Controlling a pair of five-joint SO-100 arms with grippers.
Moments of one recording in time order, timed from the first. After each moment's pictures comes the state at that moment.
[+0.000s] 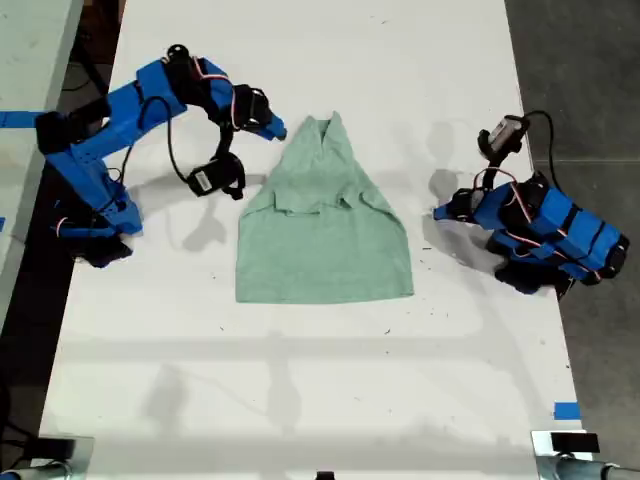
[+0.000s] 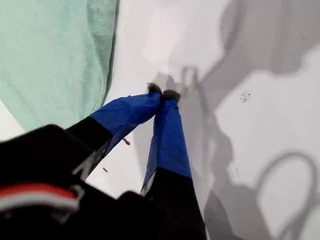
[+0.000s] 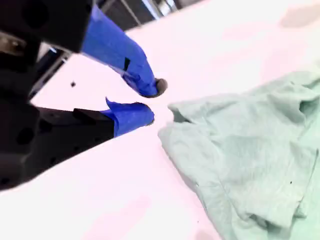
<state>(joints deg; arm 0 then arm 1) -31.9 104.9 80.5 73.8 31.9 35.0 200.4 174.5 80.2 -30.8</state>
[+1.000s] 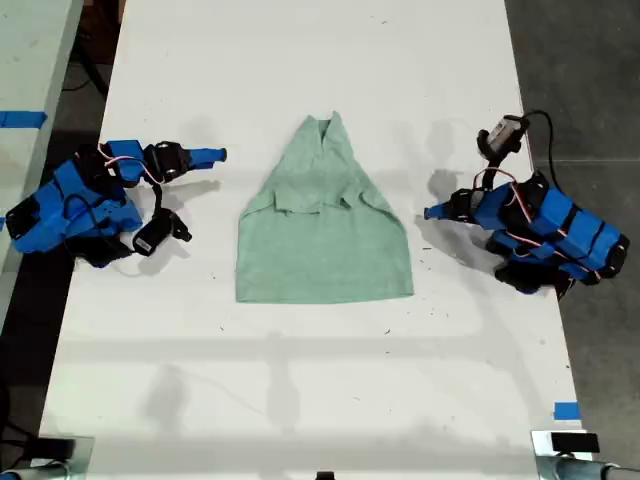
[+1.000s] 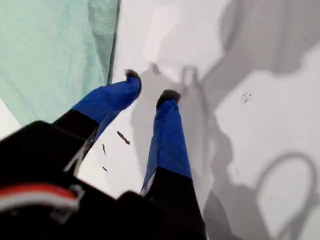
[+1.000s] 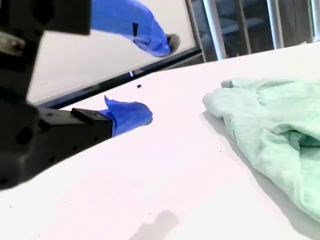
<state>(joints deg) -40.7 205.8 185.8 52.5 27.2 34.7 200.5 174.5 80.2 -31.1</state>
